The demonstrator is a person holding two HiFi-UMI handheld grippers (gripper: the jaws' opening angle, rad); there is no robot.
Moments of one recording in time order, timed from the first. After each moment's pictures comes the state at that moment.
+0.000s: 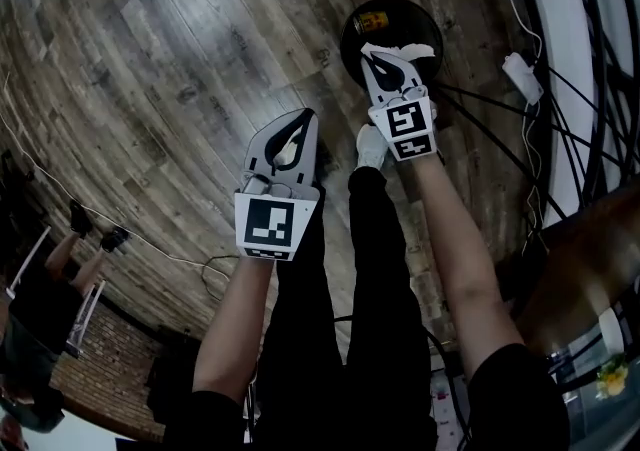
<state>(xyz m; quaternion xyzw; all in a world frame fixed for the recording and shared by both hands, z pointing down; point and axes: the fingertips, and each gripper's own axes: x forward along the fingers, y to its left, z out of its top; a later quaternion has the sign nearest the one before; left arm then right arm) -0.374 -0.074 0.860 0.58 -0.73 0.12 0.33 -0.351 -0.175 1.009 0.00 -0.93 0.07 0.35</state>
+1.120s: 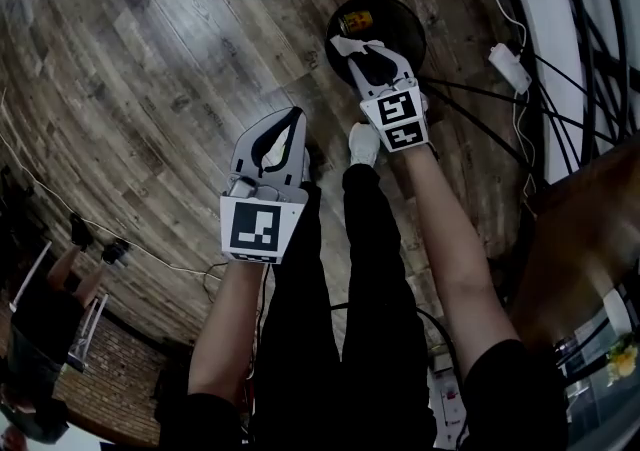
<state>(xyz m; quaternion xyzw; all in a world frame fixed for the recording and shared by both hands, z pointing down) -0.371 -0.079 0.829 0.60 -0.73 0.12 0.31 -0.338 -0.185 1.005 0.02 -0.92 0.08 0.38</state>
